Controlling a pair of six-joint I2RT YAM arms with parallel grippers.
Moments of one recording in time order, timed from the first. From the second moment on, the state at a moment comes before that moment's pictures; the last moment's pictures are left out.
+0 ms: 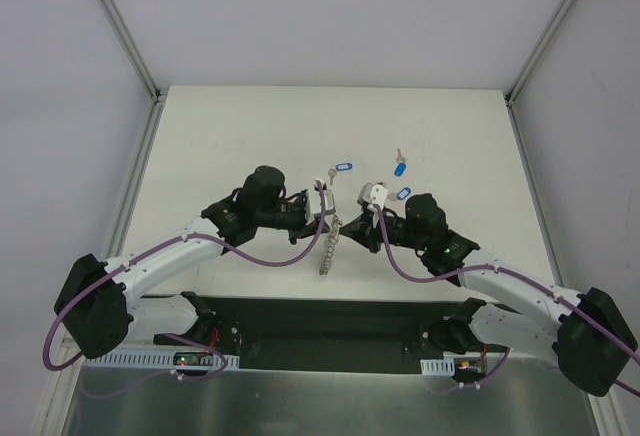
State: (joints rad) left arm -0.75 1.19 0.78 -0.14 0.62 0.35; right arm 0.77 1.01 0.49 0.24 -0.48 -0.08
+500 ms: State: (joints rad) left arm -0.75 1.19 0.78 -0.13 0.62 0.35; right arm 0.77 1.00 0.48 0.25 -0.46 -0.09
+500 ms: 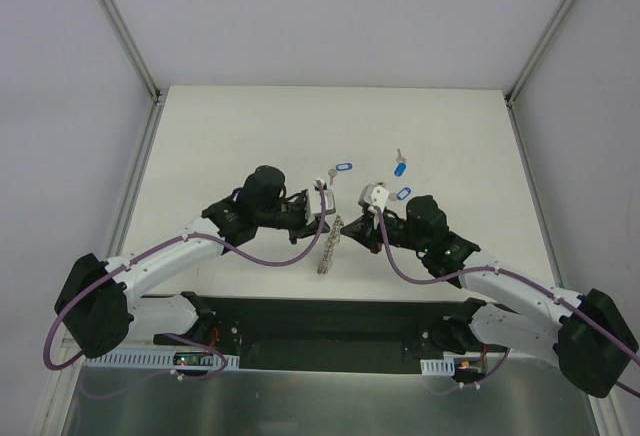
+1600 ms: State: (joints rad) left arm -0.75 1.19 0.78 -0.13 0.62 0.35; right arm 0.77 1.00 0.44 0.32 -0.45 -0.09
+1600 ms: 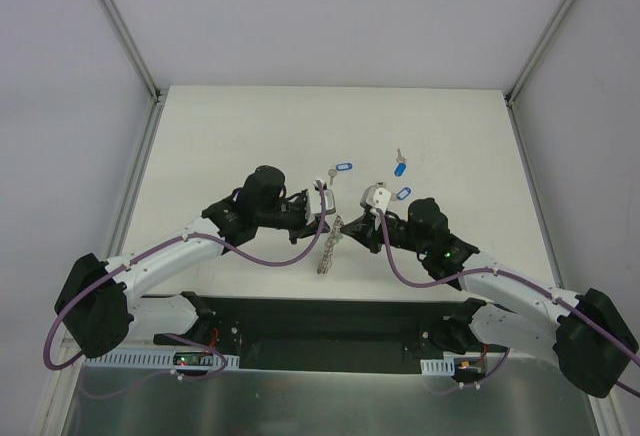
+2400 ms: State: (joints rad) left arm -0.75 1.19 0.78 -0.13 0.62 0.35; right arm 0.77 1.00 0.44 0.34 -0.45 -0.09
